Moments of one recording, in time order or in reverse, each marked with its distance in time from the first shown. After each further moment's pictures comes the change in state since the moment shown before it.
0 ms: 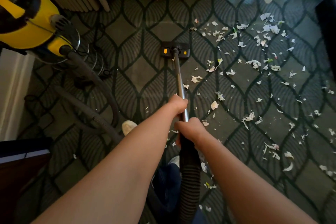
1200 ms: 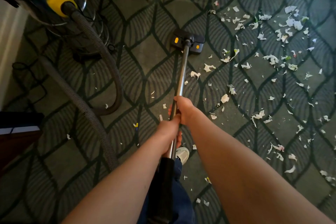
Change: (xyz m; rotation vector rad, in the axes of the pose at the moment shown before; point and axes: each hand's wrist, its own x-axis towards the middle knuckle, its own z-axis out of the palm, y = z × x) left_hand -0.027 -0.145 -0.023 -0.561 -0.092 -0.243; right_hand 0.127 -0.005 0.107 0.405 -0.019 0.089
